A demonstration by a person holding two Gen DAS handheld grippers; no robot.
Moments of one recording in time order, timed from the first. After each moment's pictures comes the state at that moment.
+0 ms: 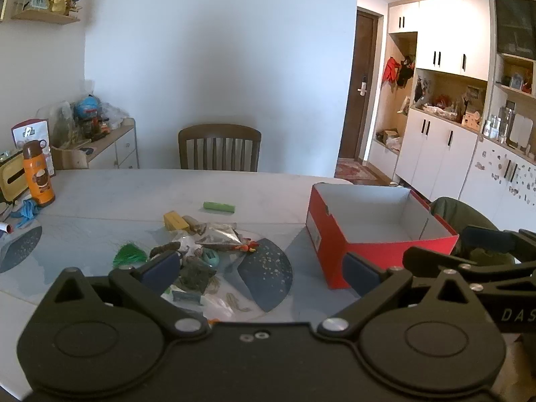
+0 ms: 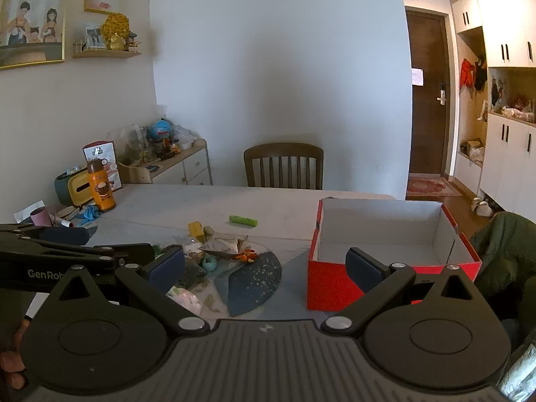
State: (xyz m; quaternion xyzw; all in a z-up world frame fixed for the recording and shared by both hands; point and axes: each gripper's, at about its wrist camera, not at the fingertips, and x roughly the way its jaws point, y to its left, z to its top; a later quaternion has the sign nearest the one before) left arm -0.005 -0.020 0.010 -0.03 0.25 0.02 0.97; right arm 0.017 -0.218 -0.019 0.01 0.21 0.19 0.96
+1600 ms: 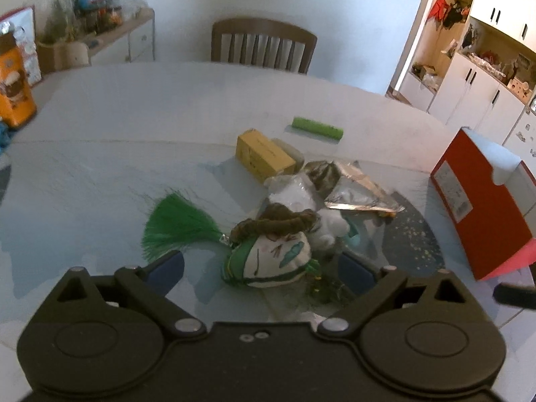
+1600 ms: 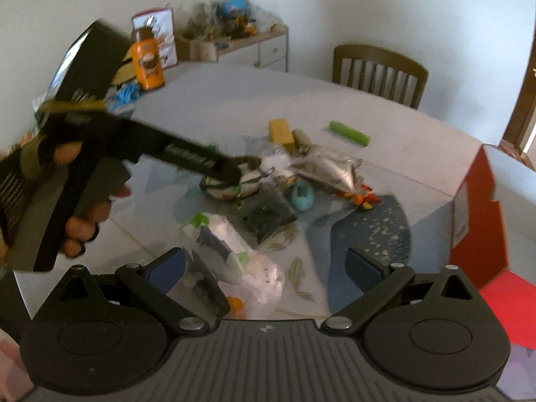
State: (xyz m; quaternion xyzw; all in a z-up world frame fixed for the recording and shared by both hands) left arm 0.178 0.170 -0.114 -0.08 0.43 0.02 0.90; right arm 0.142 -0.035 -0.117 -0.12 0.37 0.31 0.87
